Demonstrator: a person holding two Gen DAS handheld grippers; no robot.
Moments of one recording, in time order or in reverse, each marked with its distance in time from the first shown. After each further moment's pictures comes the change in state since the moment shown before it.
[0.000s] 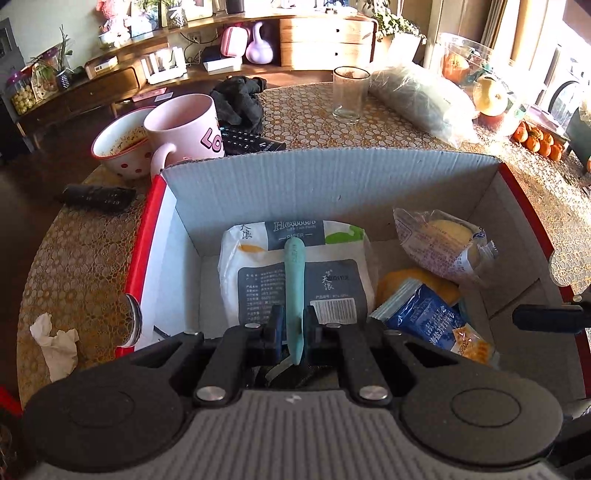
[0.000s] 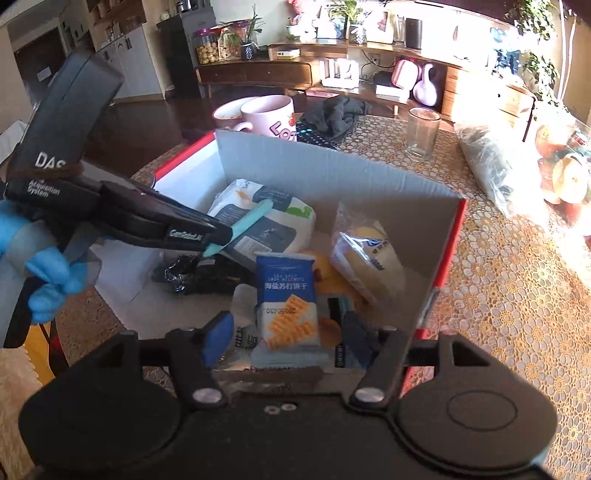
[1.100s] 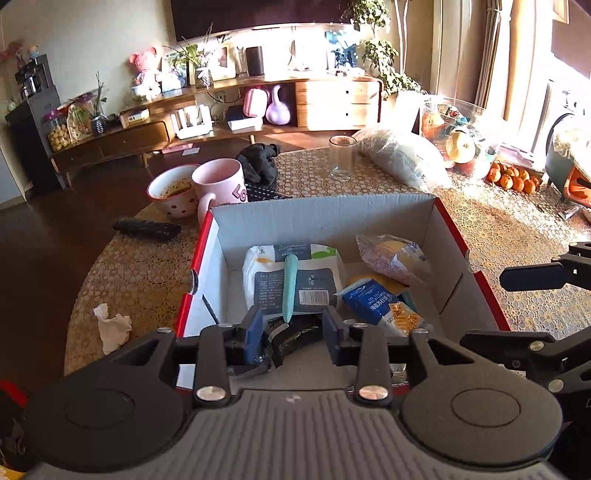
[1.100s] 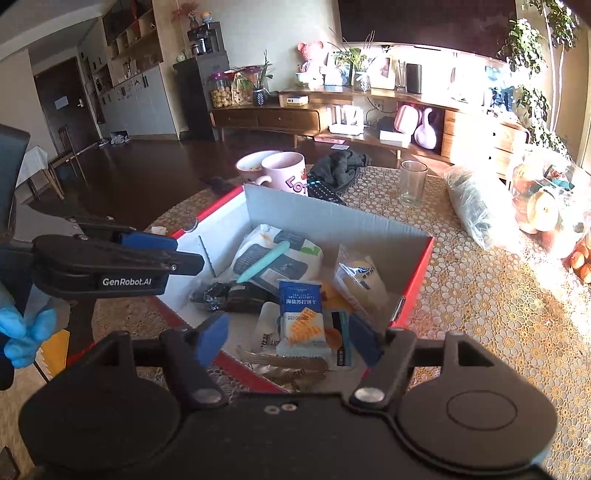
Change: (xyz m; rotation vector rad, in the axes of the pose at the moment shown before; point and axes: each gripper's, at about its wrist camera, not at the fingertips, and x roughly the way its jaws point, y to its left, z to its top) left arm -0.114 -0.028 -0.051 -0.012 -0.215 0.086; right arm -0.077 0.009 -0.017 -0.018 -0.156 0.032
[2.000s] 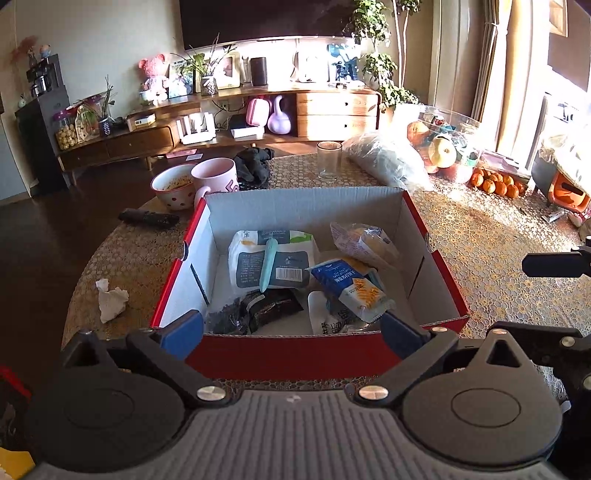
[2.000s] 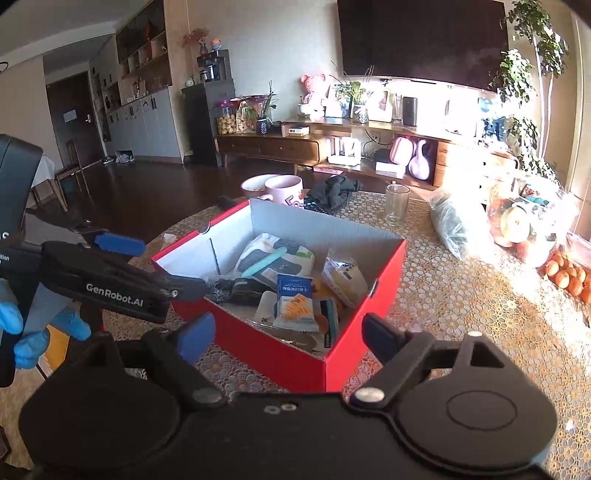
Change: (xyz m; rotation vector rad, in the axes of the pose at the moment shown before) left arm -0.044 -0.026 -0.035 -0.036 -0.033 -0.011; right arm -0.058 0.001 -0.041 -0.030 -0.109 -0.017
